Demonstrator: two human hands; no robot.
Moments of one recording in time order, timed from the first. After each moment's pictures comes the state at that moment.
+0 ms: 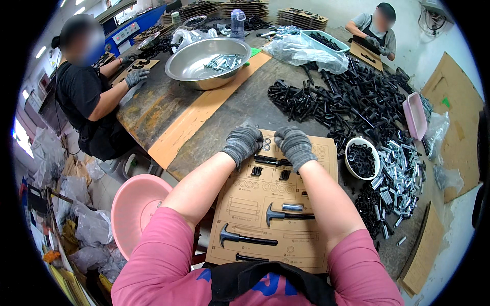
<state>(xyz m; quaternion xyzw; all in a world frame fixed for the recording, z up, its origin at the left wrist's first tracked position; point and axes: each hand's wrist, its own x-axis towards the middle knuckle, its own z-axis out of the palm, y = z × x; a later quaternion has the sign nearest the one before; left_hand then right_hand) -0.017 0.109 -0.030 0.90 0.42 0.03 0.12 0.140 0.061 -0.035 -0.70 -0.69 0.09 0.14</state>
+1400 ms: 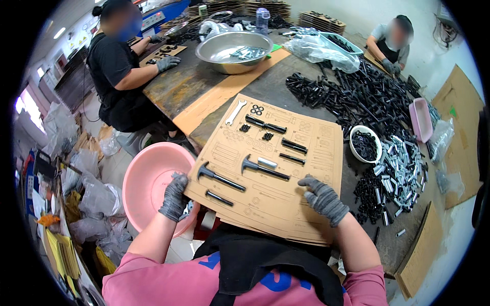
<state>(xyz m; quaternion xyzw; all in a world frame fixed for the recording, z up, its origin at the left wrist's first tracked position) -0.278 -0.098 -0.145 0.23 0.39 0.57 0.69 0.138 -0.170 -0.043 -0.58 -0.73 0.26 0.26</state>
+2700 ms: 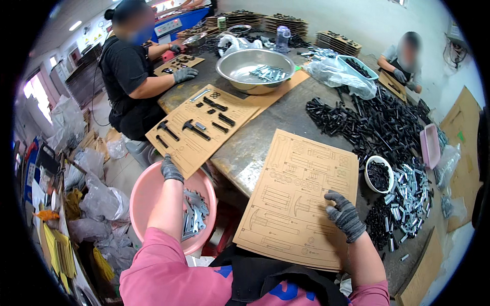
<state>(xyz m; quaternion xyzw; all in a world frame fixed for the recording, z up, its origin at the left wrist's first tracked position) -0.340 0.079 -0.154 0.04 0.45 0.75 0.48 0.153 -0.143 -0.043 -0.64 -0.62 0.32 0.33</state>
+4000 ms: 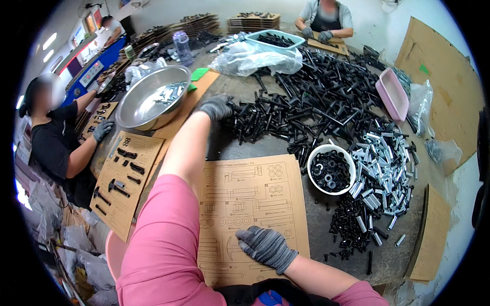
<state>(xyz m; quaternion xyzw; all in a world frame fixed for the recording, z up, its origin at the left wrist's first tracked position) 0.125 0.282 -0.003 0.93 0.36 0.05 0.08 0.133 -0.111 -0.066 -0.61 -0.73 0.19 0.24</state>
